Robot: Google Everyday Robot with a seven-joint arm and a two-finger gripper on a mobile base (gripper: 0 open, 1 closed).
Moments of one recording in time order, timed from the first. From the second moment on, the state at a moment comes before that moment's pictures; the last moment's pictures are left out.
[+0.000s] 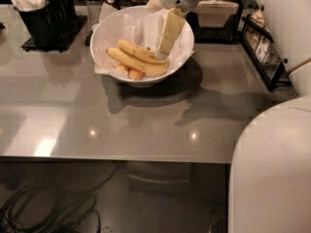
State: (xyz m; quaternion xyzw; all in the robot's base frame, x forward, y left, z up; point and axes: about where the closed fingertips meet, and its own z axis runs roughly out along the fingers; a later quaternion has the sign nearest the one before) arm 0.628 -0.003 0.975 -0.73 0.62 0.14 0.23
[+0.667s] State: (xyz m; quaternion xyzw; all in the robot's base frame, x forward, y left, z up) arm 0.653 0.026 0.955 -0.73 0.62 0.16 0.24
